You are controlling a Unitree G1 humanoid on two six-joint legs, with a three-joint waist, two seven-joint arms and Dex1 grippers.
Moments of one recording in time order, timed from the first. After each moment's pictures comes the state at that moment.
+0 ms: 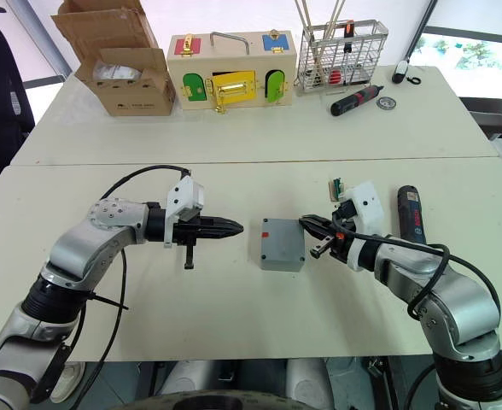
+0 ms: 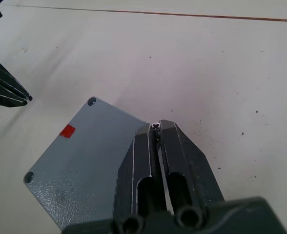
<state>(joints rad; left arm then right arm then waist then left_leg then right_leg) -0.47 0.58 -0.24 -0.22 -0.40 0.54 -1.06 -0.11 -0.64 -0.14 -0.64 0.63 0.97 0.46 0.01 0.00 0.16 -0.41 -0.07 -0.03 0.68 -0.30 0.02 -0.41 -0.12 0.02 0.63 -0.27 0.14</state>
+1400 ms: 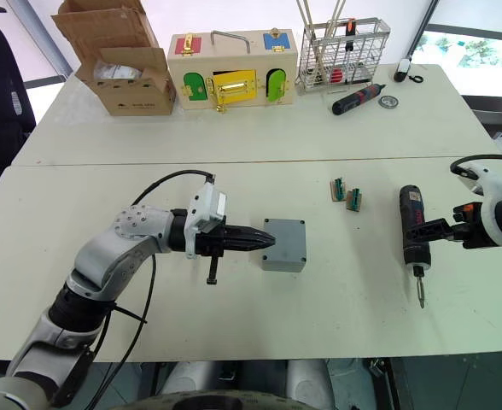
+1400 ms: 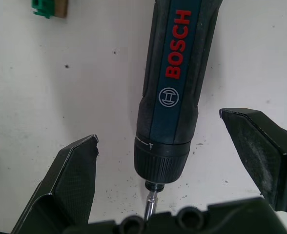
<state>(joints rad) -0.45 0.45 -0.29 -0.33 -0.47 0.53 -1.04 -0.69 -1.32 0.24 0.27 0.59 1.47 0.95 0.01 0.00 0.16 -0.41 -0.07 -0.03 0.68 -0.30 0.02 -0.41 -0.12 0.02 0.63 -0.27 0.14</state>
